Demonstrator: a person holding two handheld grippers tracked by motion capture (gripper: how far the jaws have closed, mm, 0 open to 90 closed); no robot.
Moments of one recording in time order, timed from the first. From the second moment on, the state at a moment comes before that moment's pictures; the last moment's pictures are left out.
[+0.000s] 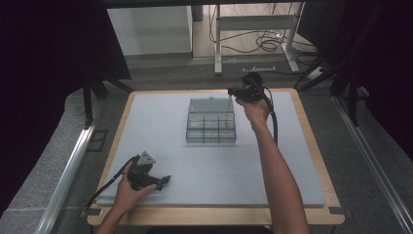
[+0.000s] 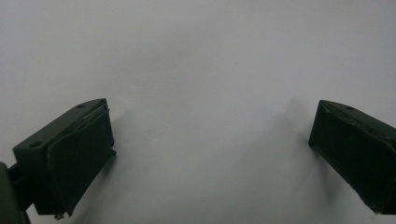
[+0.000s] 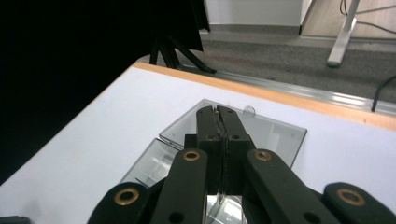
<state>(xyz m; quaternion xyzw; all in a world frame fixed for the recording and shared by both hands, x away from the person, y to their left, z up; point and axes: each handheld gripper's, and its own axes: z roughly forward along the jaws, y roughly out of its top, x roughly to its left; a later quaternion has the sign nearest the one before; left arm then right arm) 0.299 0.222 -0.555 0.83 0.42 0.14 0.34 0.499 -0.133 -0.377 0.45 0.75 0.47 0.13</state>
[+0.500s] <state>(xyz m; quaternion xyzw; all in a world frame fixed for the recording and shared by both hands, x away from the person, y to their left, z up) 0.299 0.222 -0.555 0.83 0.42 0.14 0.34 0.500 -0.132 -0.421 0.46 0.77 0.43 0.13</state>
